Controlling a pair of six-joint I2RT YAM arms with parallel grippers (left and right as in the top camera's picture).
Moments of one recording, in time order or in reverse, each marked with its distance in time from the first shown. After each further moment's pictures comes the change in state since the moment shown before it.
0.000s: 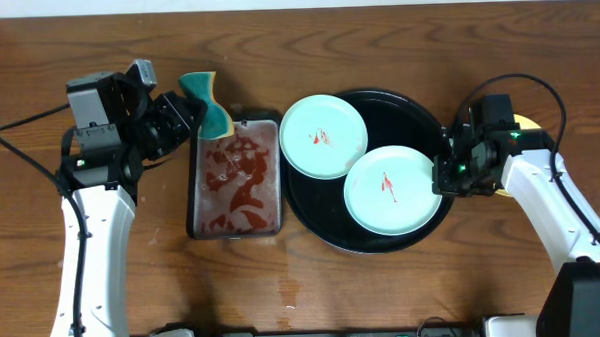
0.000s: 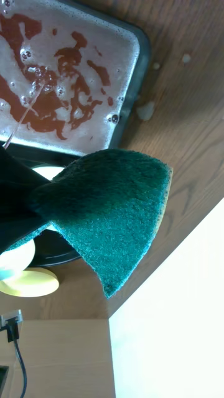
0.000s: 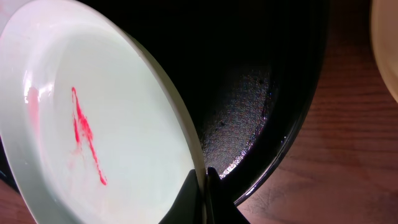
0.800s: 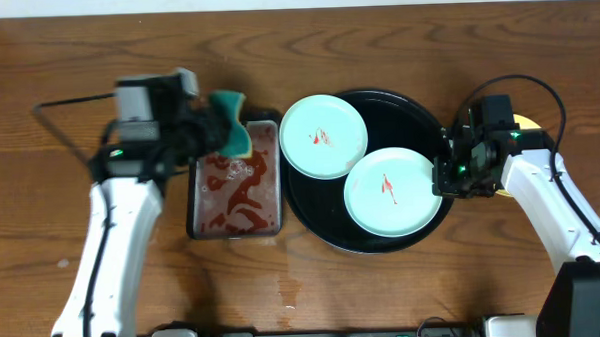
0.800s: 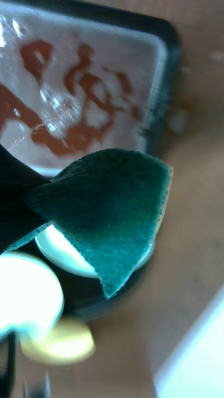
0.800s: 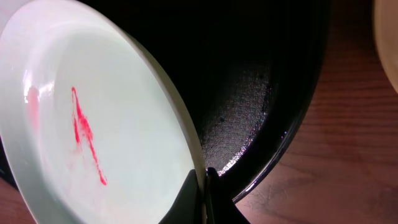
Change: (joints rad) left arm -0.188 0.053 -0.005 -0.108 -0.219 0.153; right arm 0.000 0.003 0.000 -0.012 0.000 0.000
